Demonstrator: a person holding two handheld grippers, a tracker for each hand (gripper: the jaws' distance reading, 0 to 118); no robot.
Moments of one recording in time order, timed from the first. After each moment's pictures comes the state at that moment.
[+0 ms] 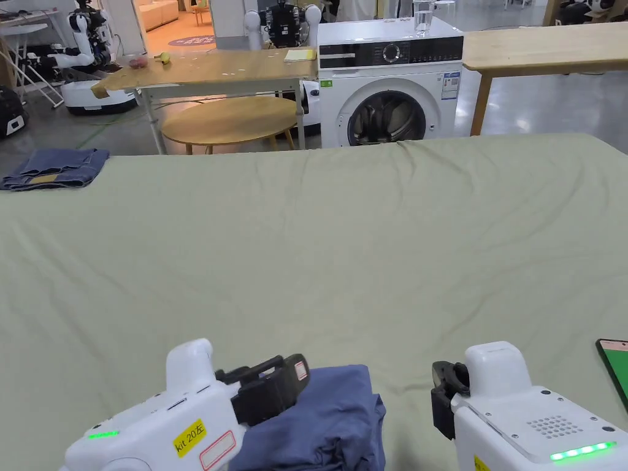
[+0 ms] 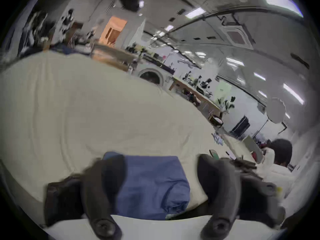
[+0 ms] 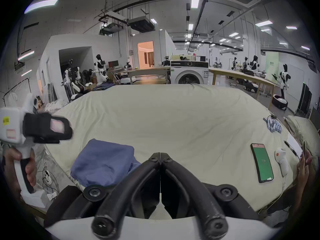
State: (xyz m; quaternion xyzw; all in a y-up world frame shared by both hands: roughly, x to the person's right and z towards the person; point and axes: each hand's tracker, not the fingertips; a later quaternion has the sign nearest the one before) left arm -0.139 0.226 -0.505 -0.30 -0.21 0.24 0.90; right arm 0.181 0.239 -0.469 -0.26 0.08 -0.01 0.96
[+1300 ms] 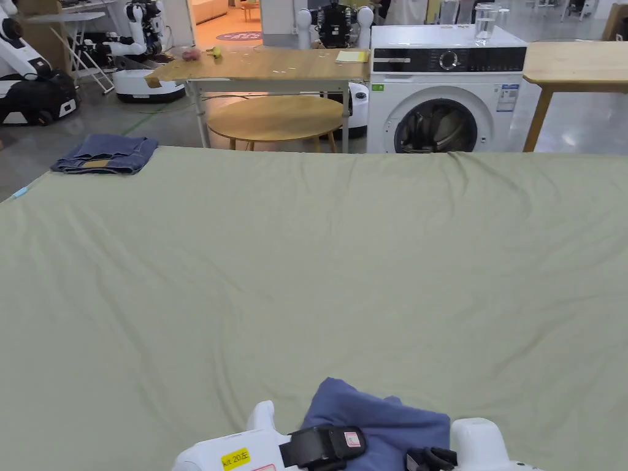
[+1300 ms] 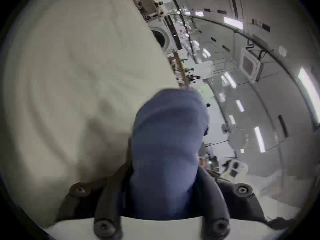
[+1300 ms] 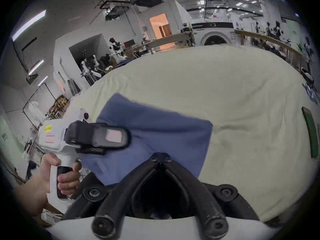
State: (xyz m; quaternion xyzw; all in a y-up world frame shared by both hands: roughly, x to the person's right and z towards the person) left arm -0.159 0.096 -0.561 -0.42 -0.29 0.44 0.74; right arm 0.138 0.165 -0.509 -0.38 0.20 -0.09 0.90
